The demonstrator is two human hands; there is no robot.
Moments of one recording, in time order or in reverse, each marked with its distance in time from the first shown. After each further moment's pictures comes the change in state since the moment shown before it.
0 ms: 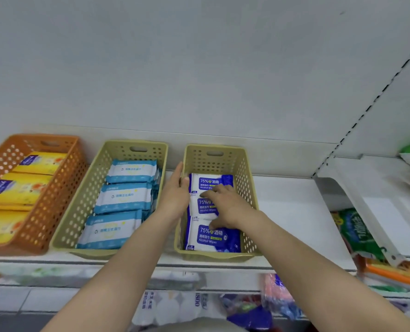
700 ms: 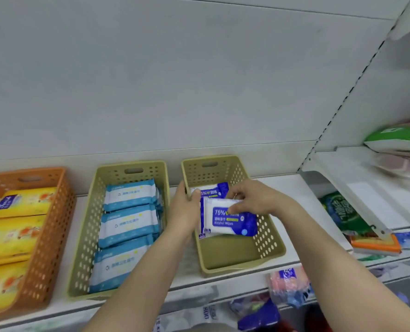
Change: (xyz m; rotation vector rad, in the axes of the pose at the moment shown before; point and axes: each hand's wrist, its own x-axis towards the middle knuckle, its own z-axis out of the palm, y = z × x) left_hand 0.002 0.010 -0.015 -0.113 -0.165 0.028; right_hand -0.027 0.007 -0.057 0.509 0.070 0.236
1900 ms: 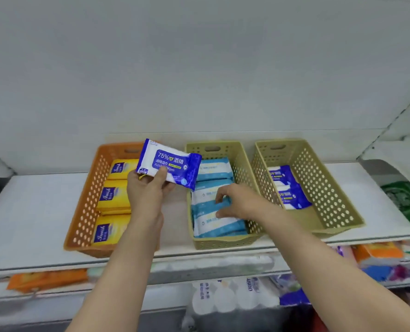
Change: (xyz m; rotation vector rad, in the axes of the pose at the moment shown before) left_hand -0.053 0.010 -0.252 -0.544 0.417 0.068; right_hand 0.009 -0.172 0.155 -0.238 0.016 -0.150
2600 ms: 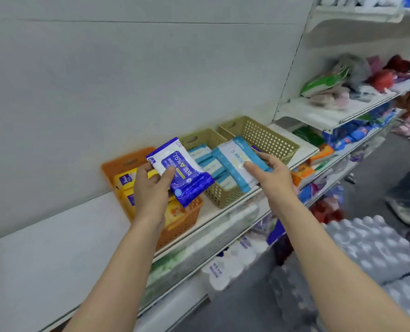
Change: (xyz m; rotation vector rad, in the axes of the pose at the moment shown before) left_hand 0.018 0.081 -0.123 0.164 -0.632 -0.091; right_hand -0.137 -0.176 0.056 1.128 1.205 0.374
